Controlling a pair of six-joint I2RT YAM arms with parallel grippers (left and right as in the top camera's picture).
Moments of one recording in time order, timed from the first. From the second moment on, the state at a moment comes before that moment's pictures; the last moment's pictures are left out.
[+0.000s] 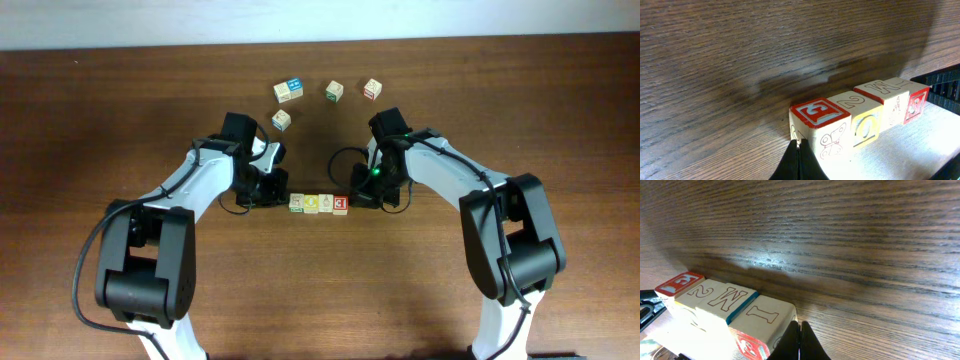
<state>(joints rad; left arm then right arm) -0.21 1.96 1.25 -0.72 0.48 -0.12 0.33 2.05 1.33 -0.72 -0.50 0.52</state>
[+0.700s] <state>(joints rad) -0.20 1.96 1.25 -0.72 0.44 -0.12 0.36 2.00 1.37 -0.76 -0.55 0.41</state>
